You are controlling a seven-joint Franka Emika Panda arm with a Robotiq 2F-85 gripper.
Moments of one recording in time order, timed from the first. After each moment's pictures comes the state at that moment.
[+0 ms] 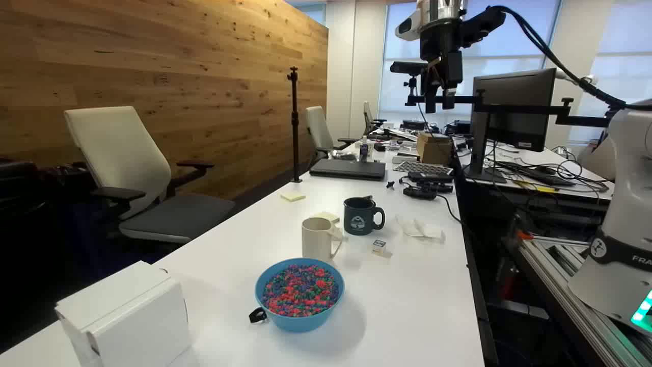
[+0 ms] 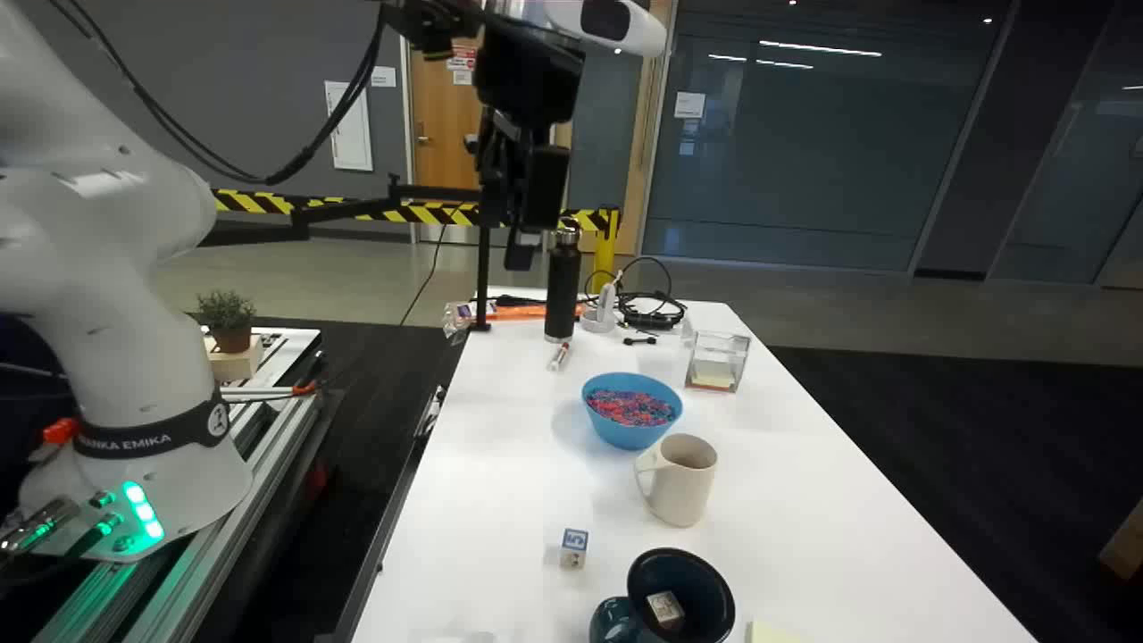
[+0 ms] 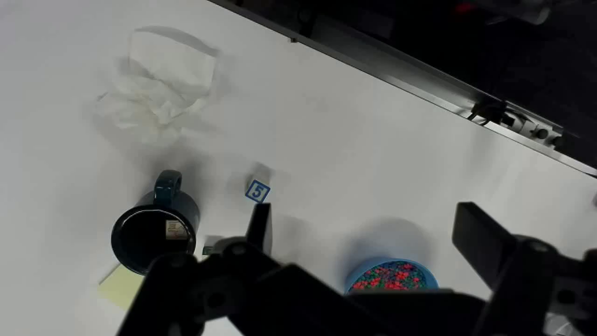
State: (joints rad) arm -0.02 -0.46 -0.23 -2.28 -0.02 1.70 -0.47
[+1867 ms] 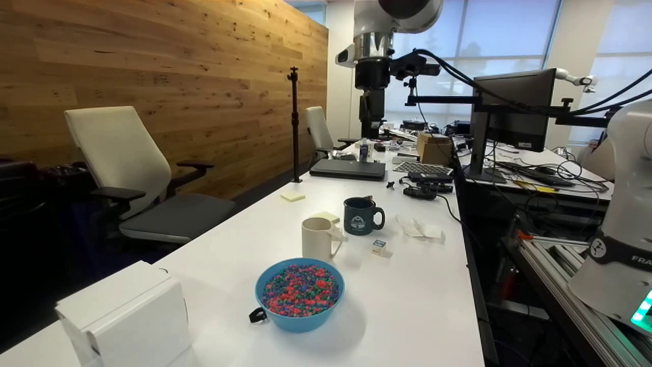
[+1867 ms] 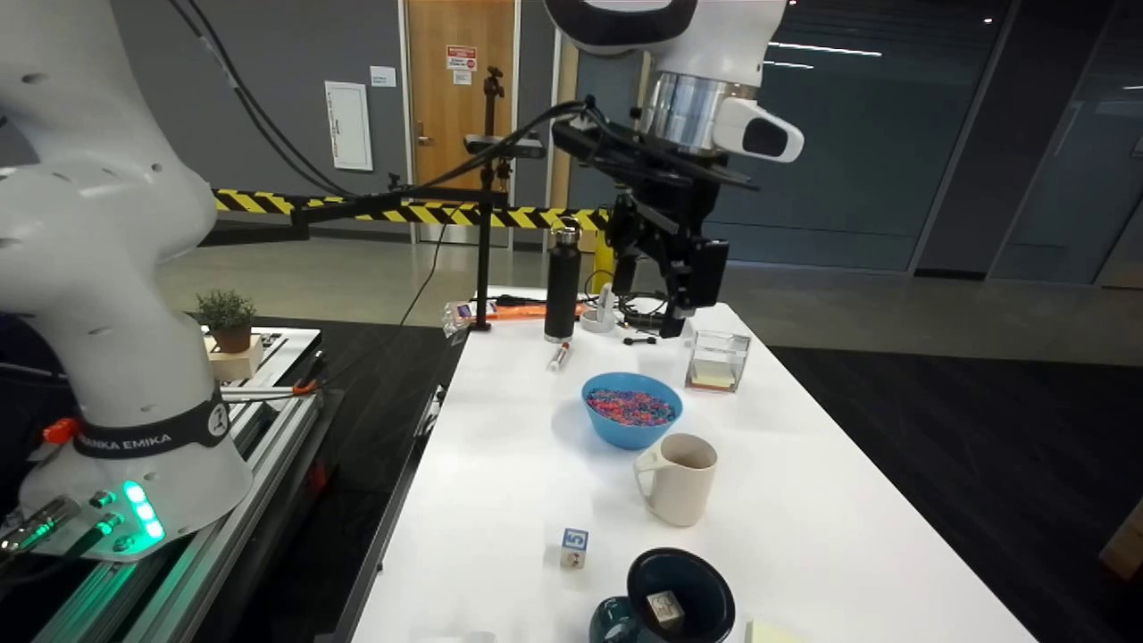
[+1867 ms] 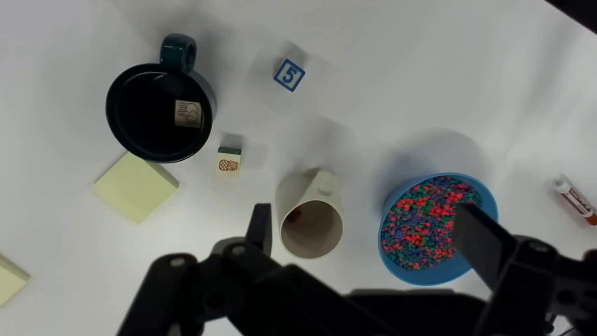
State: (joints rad) arm -0.02 -0.06 -0.17 -2.07 0.08 1.96 -0.51
